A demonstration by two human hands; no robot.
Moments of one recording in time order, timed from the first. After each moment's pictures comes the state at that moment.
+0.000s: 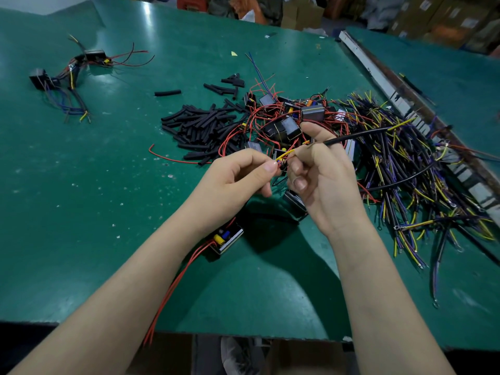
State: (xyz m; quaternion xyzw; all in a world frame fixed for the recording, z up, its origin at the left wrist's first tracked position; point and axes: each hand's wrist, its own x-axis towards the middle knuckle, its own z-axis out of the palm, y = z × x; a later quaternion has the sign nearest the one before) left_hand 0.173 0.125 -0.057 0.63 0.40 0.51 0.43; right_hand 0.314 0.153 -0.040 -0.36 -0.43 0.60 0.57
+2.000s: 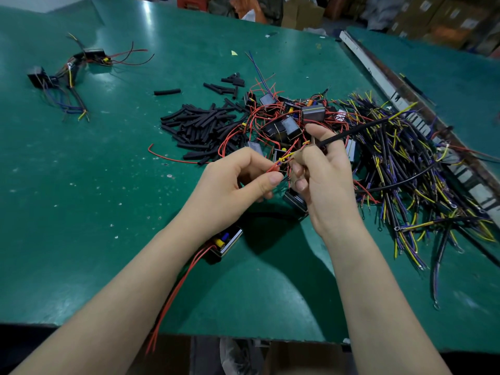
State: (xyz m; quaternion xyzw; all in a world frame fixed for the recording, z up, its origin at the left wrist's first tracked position) left_hand 0.171 0.128 -0.070 0.65 0.41 0.52 0.37; right_hand 0.308 0.152 -0.044 -0.41 -0.45 0.53 0.59
